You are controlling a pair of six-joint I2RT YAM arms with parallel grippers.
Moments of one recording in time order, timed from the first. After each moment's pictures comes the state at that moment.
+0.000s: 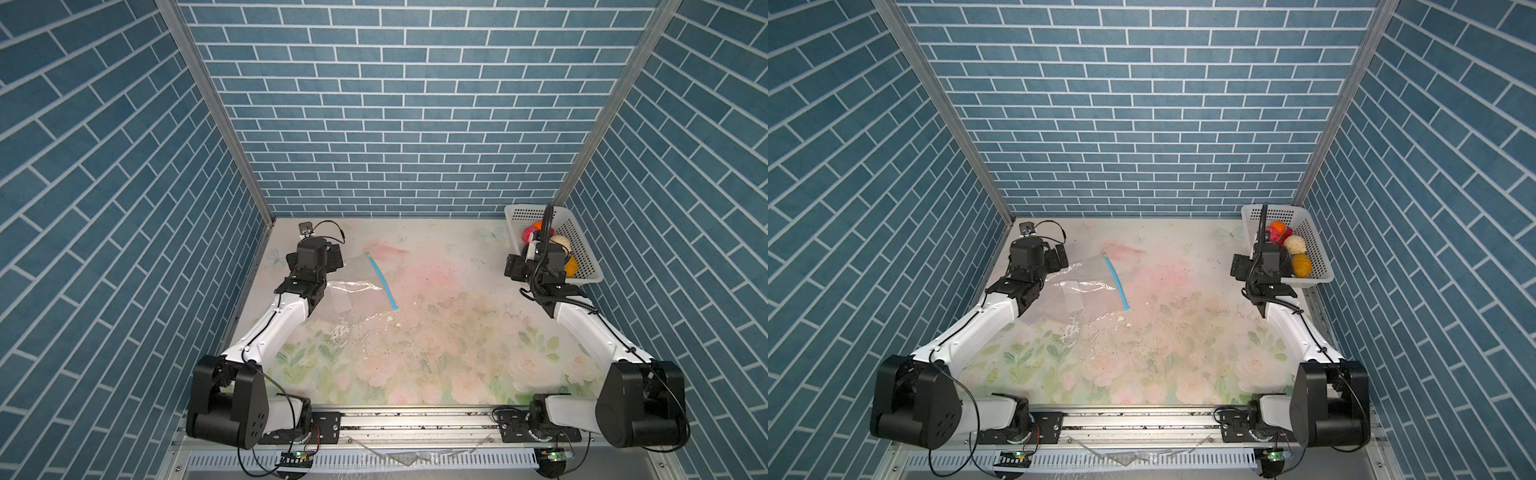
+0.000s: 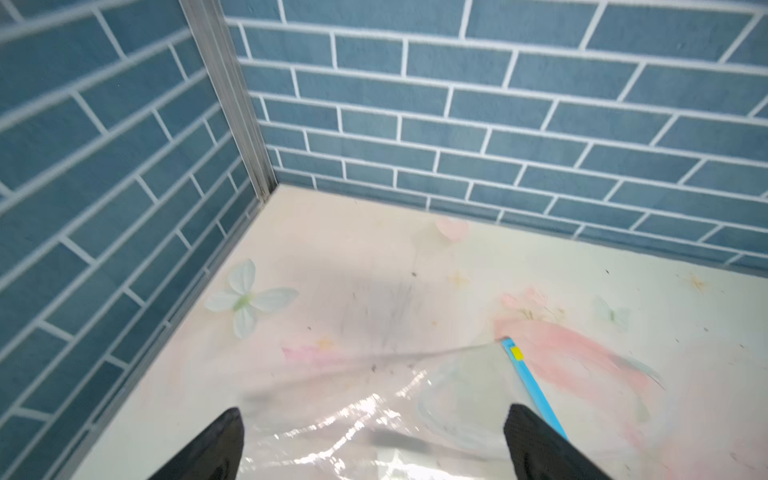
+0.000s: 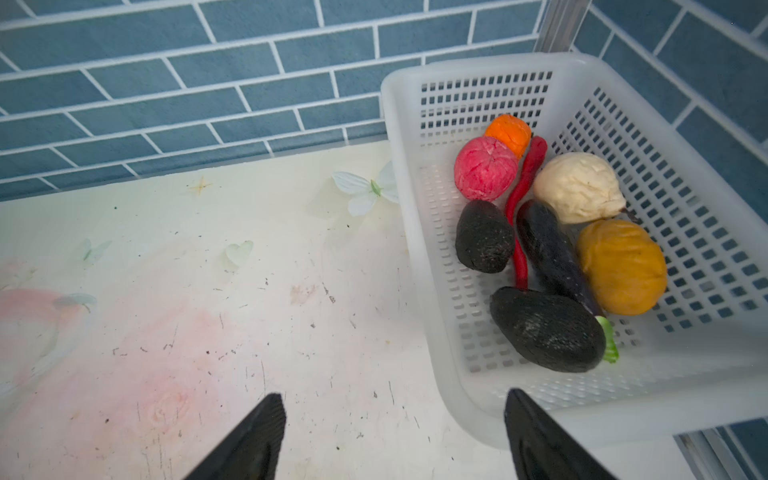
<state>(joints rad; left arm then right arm) -0.24 1.38 0.98 -0.13 -0.37 -0.28 0.10 1.33 0.94 -0.22 0.14 0.16</state>
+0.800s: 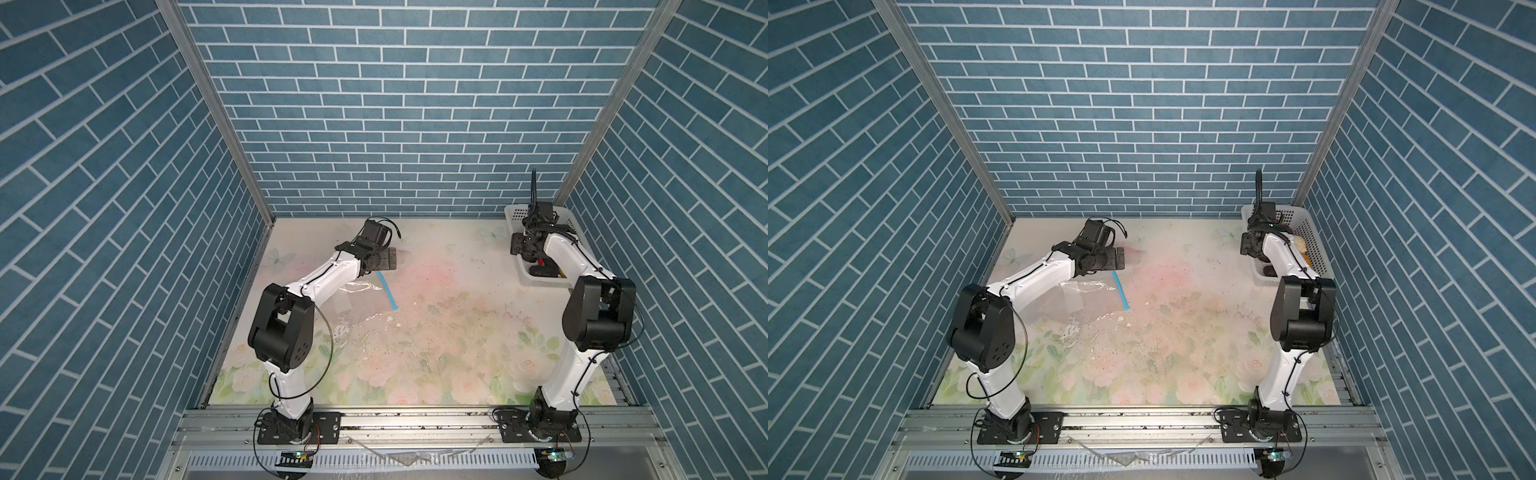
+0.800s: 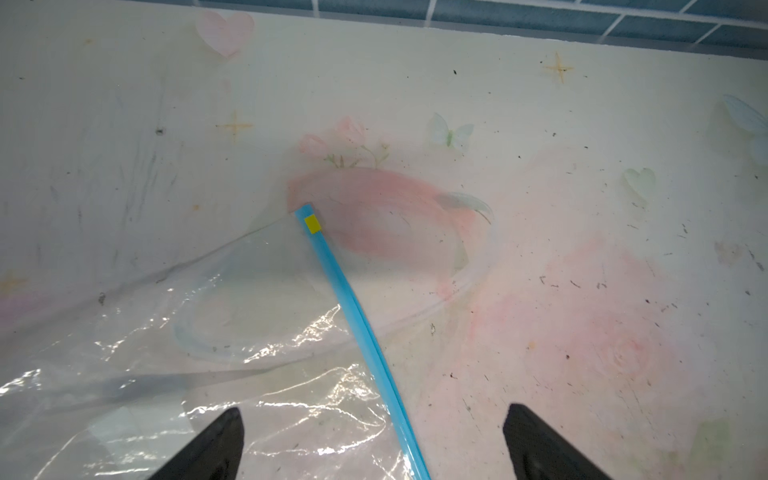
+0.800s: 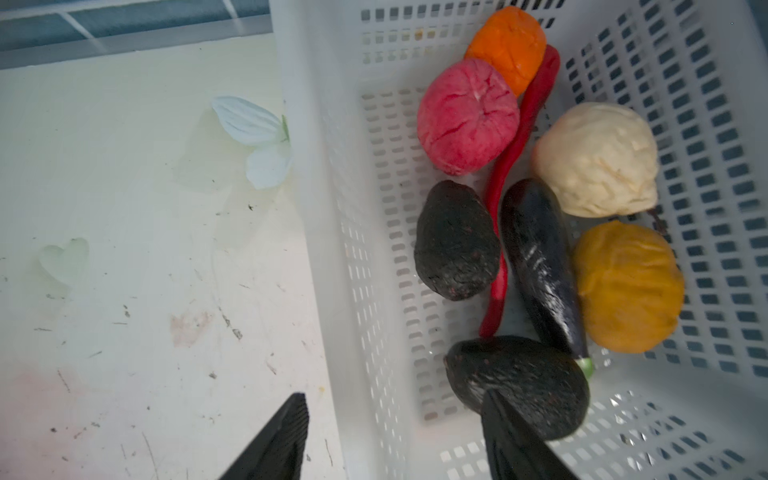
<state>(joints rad) -0.47 1.83 1.43 -0.51 -0.15 -0.44 0.02 1.94 1.64 -0.68 0.14 0.07</state>
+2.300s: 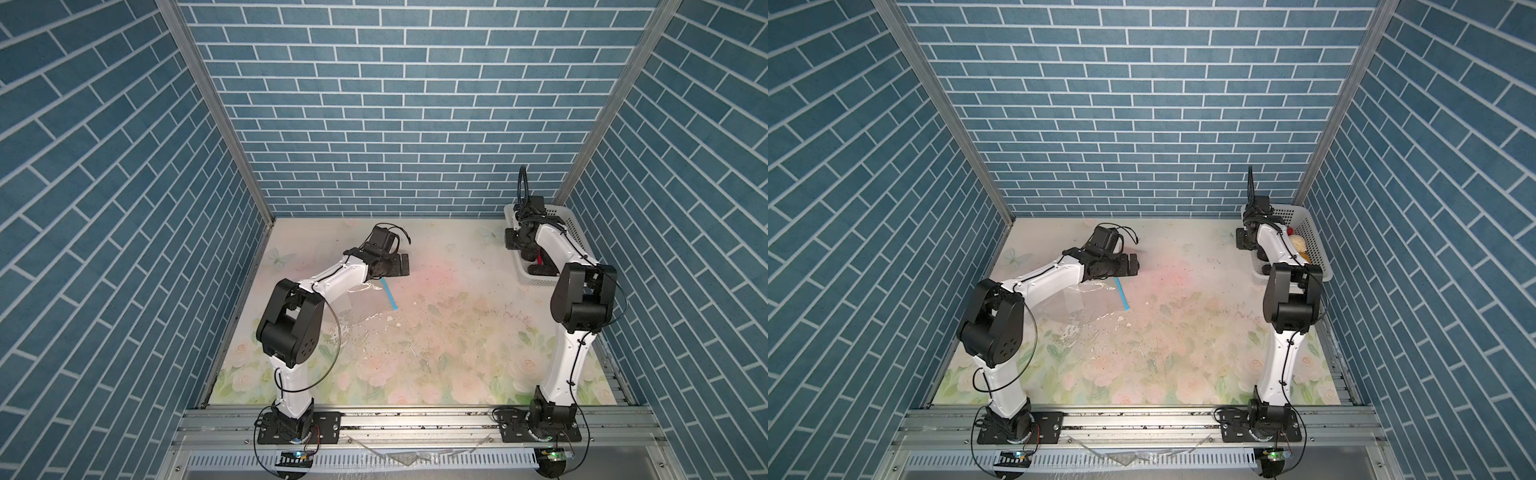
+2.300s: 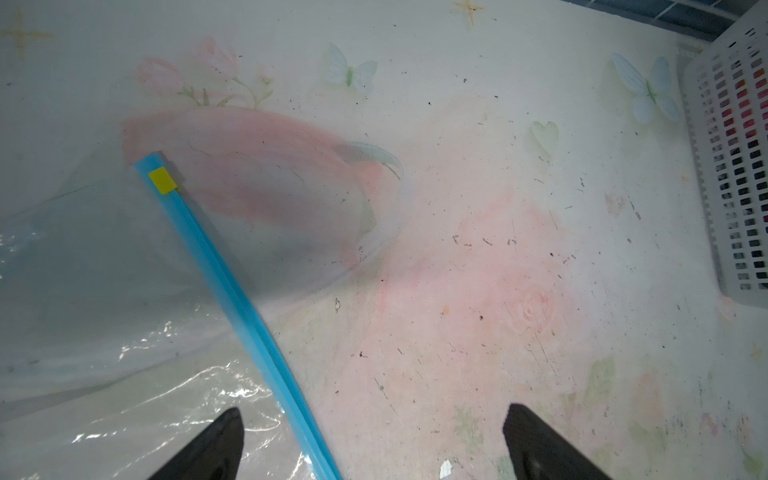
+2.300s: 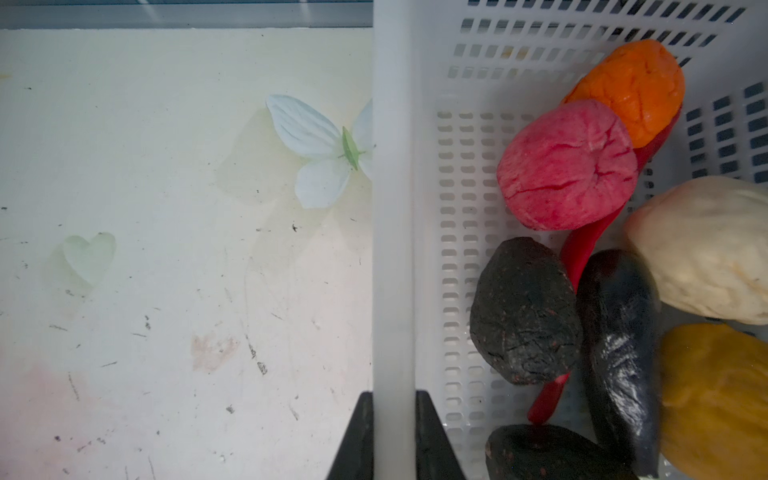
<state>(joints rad) -0.50 1.88 1.39 -0.40 0.04 -0.48 0.03 2.10 1.82 -0.73 0.05 -0.03</state>
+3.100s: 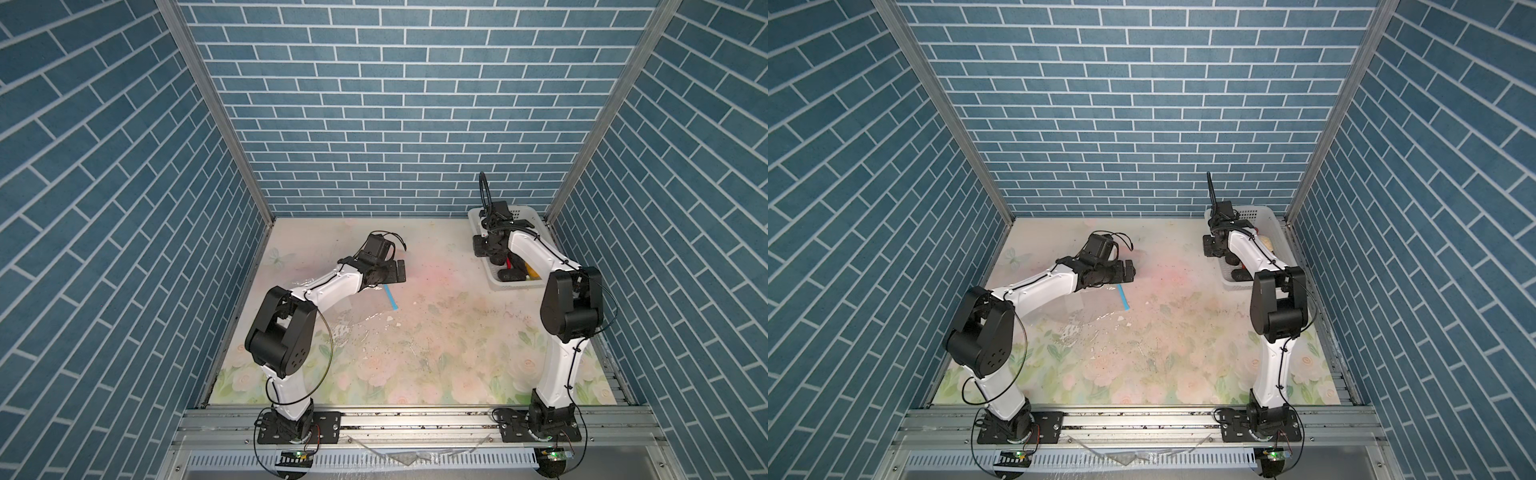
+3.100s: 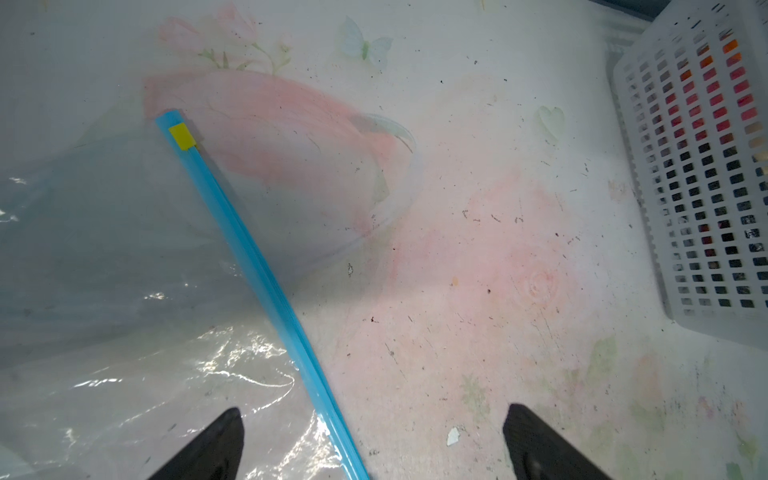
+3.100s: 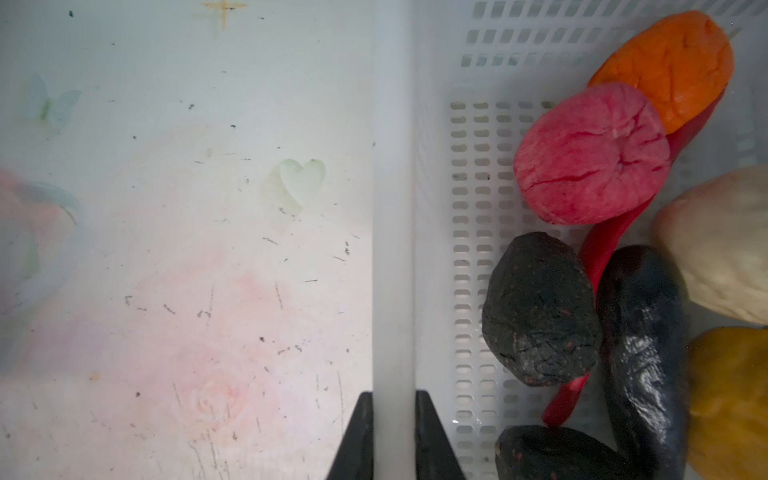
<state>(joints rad) -0.50 1.78 1.24 -0.34 0.03 -0.51 0.27 2.02 1.71 -0.73 0.03 0.09</state>
